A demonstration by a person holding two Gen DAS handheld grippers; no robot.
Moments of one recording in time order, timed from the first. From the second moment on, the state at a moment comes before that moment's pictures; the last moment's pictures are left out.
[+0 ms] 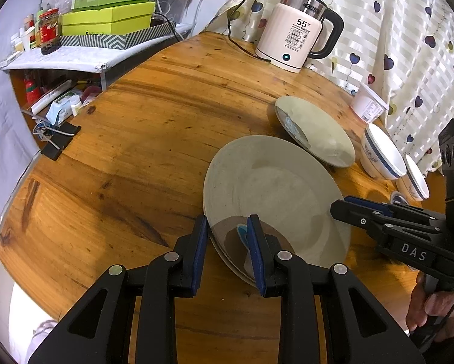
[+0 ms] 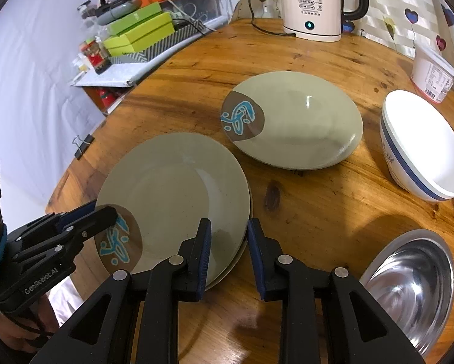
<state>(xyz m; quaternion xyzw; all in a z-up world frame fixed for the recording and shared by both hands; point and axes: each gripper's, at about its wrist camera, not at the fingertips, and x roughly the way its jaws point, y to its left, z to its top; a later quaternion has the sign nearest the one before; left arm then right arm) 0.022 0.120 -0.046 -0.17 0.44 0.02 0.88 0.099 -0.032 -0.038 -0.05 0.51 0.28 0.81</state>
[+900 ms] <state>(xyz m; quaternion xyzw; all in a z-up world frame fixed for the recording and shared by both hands) 0.026 0.124 -0.040 -0.17 0.43 0.01 0.89 0.095 -0.034 -0.034 -0.04 0.50 0.28 0.82</state>
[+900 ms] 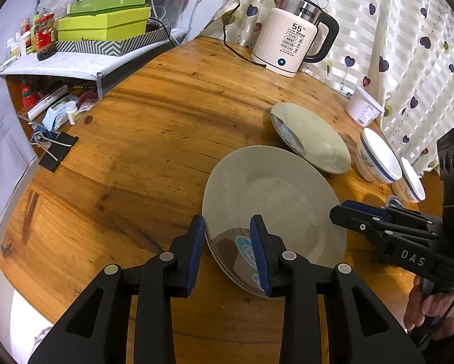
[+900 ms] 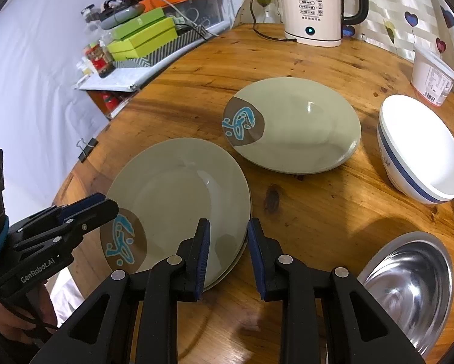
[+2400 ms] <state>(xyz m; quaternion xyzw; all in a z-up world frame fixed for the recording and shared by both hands) 0.057 0.108 -0.010 -0.14 0.40 -0.04 0.90 0.102 -0.074 -0.014 0.04 0.49 0.26 0.83</state>
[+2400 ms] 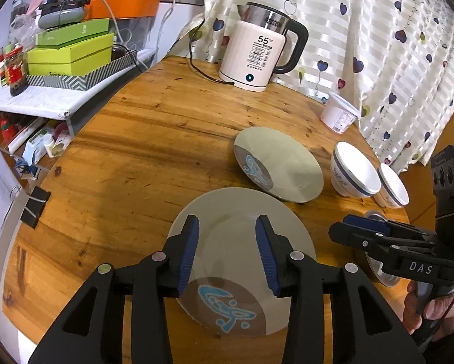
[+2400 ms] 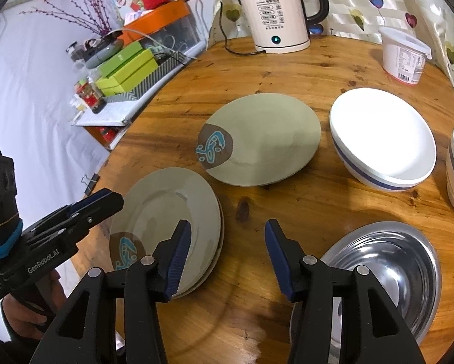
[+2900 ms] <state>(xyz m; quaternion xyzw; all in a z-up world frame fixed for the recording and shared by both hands) 0.074 0.107 -0.010 -0.13 0.41 -0.05 0.90 0.111 -0.082 -0.015 0.05 0.49 0.24 0.83</state>
